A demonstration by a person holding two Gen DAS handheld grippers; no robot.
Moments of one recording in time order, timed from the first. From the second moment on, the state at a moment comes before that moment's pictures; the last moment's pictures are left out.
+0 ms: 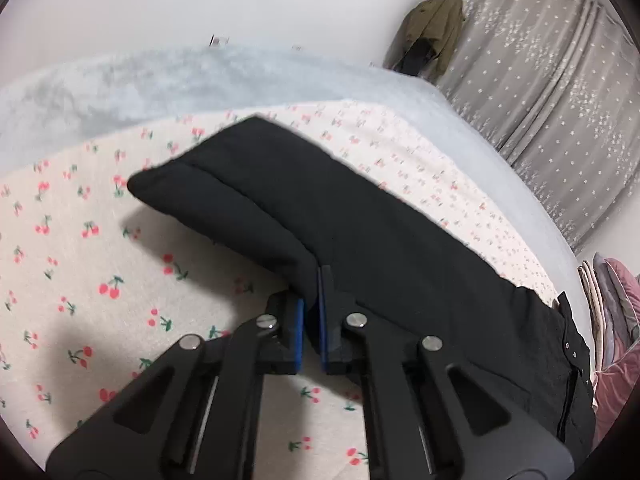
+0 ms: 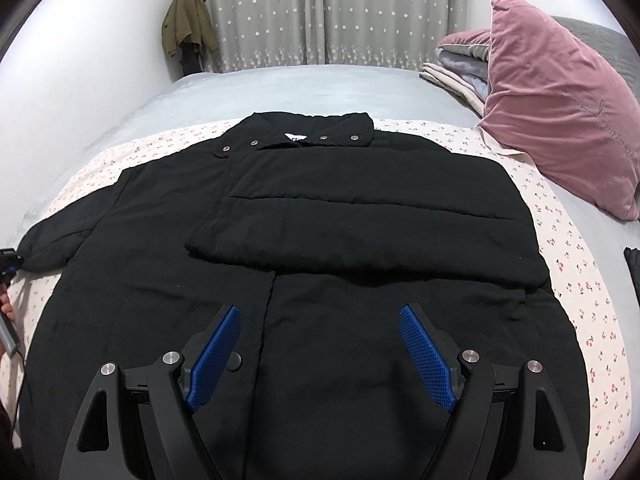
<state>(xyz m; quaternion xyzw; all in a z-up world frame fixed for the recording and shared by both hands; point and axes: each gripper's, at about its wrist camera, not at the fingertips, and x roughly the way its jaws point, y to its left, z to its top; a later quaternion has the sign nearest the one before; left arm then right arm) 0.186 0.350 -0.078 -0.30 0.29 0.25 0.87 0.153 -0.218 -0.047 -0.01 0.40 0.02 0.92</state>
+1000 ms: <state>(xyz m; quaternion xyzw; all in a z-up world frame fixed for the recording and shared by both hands) 0.200 0.049 -0.057 -0.03 0.41 -0.20 0.89 0.164 -0.227 -0.050 0.02 0.41 0.04 0.91</state>
